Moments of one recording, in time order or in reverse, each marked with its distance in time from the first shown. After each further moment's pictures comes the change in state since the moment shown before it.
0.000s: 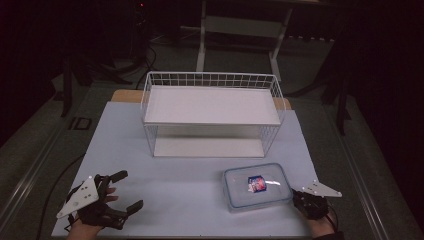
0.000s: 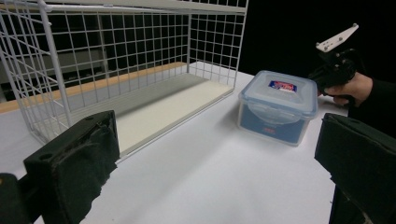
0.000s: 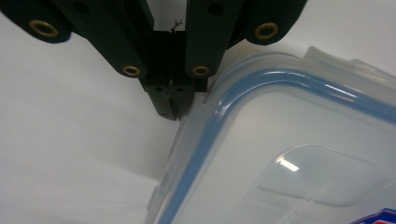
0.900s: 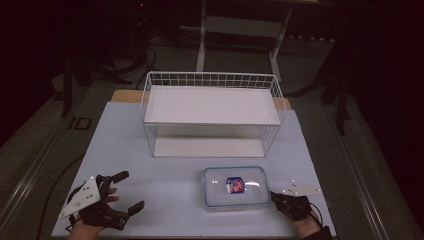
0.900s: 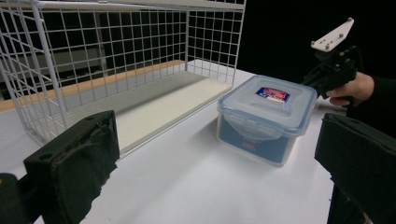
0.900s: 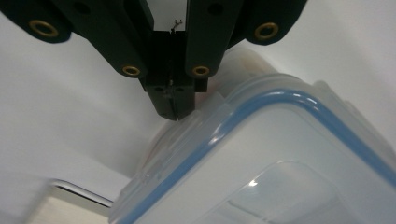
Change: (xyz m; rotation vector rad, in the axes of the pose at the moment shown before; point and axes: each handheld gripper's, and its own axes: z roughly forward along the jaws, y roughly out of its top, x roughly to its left) left arm -0.001 -0.001 0.002 0.008 -0.005 -0.001; right arm 0.040 0.019 0.017 0.027 0.187 -0.111
